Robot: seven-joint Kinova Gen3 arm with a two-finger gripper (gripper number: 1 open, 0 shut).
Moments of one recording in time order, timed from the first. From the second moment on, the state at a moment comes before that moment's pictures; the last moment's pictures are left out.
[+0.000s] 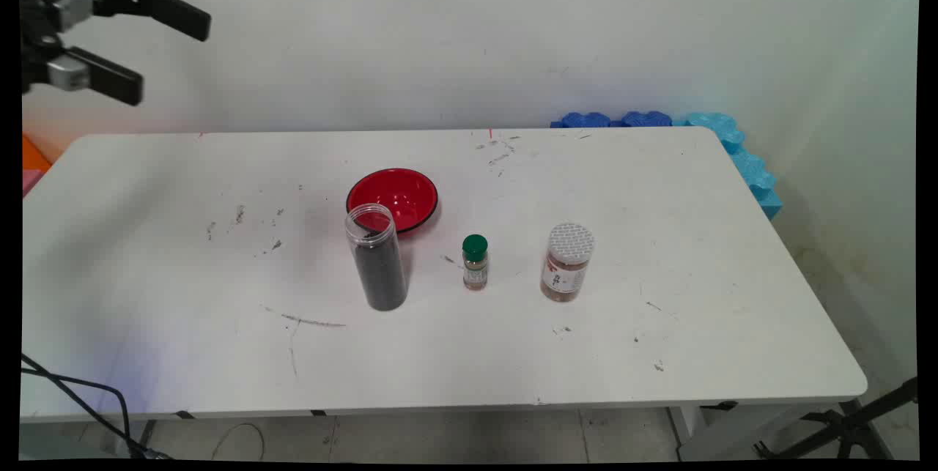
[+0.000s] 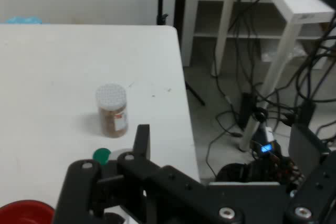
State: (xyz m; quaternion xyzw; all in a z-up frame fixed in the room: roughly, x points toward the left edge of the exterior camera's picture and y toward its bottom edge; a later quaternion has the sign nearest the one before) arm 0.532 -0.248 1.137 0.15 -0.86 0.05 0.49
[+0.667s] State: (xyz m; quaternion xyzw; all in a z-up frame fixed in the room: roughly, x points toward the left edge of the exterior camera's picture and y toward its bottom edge) arm 0.523 -0.279 1.108 0.21 -0.85 0.10 0.48
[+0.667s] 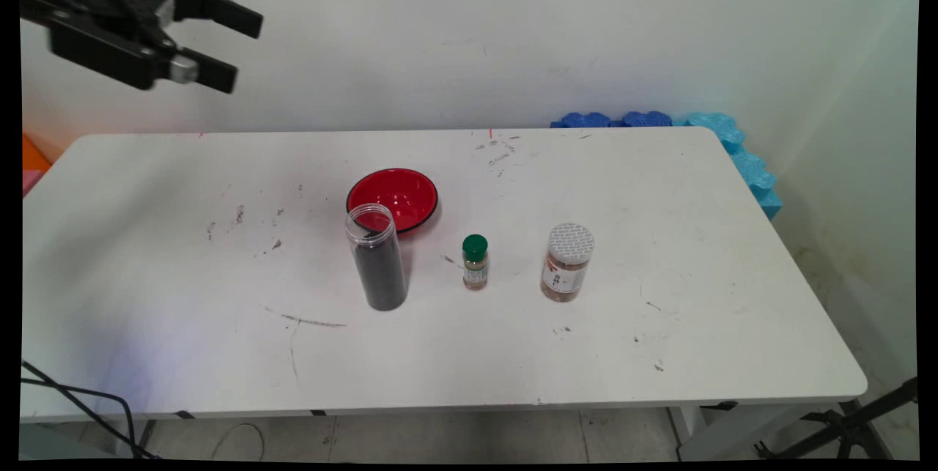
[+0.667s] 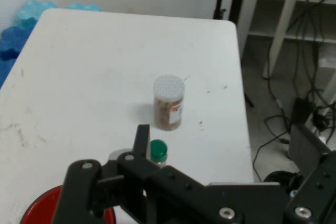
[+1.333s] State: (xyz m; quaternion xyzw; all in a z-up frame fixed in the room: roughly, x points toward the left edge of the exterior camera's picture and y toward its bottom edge) arm 0.526 -0.288 1.028 0.27 -0.86 0.10 0.42
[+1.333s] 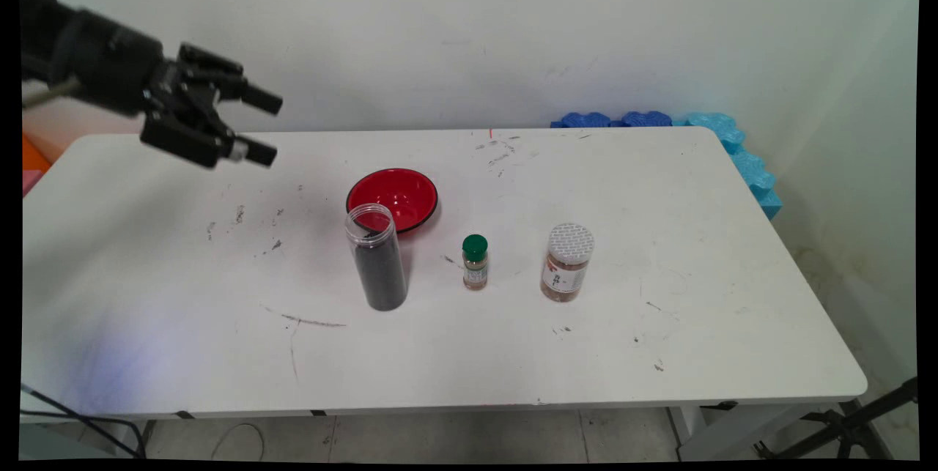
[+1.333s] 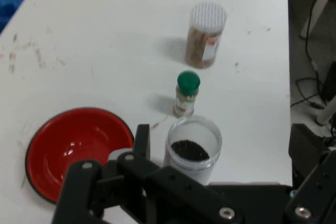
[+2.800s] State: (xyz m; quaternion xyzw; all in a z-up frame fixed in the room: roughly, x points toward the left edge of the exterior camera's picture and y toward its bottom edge) arm 0.509 -0.274 0.871 0.30 -0.87 0.10 0.37
